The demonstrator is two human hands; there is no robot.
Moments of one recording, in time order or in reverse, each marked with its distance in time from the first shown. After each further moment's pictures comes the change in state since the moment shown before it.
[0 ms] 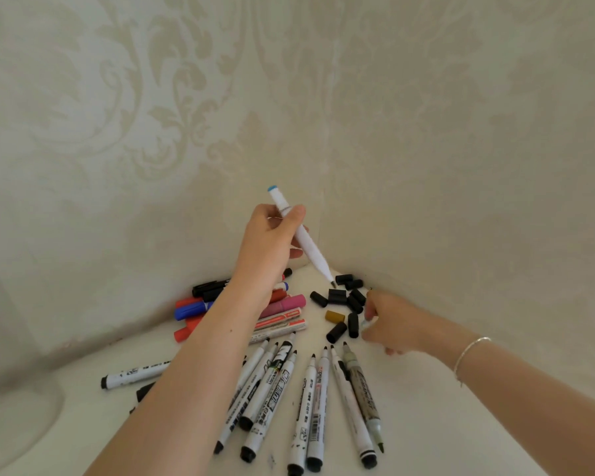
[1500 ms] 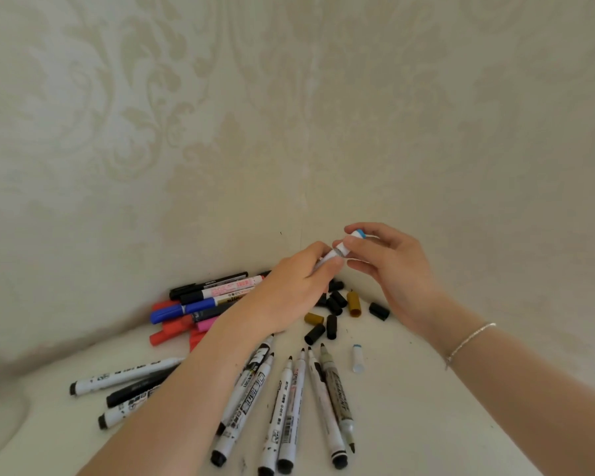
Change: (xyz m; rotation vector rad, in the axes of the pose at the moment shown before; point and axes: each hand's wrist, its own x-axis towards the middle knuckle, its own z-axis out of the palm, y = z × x) left_hand -0.023 -0.013 0.029 0.642 -0.495 0.225; right_hand -0.024 -0.012 -0.037 1.074 0.411 -0.404
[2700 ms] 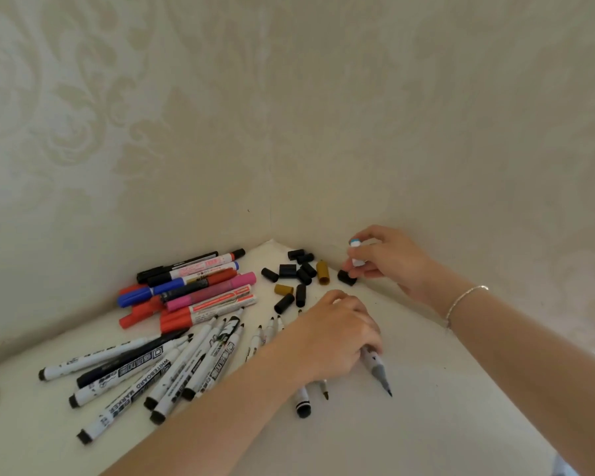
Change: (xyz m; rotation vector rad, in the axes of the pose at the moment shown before) left_hand -0.024 0.011 0.105 0.572 -0.355 0.519; right_hand -0.010 0.018 -0.057 -0.310 -0.034 0.270
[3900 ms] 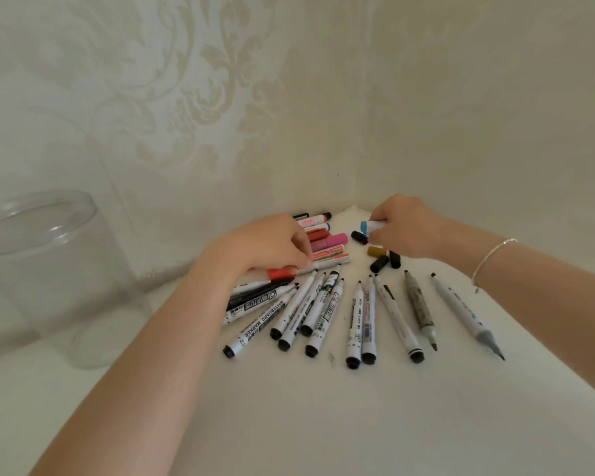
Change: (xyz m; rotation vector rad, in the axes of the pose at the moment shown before) left_hand -0.140 -0.105 -0.093 -0.386 -0.094 -0.775; right_hand -0.007 -0.041 0.112 -0.862 -0.133 -0.230
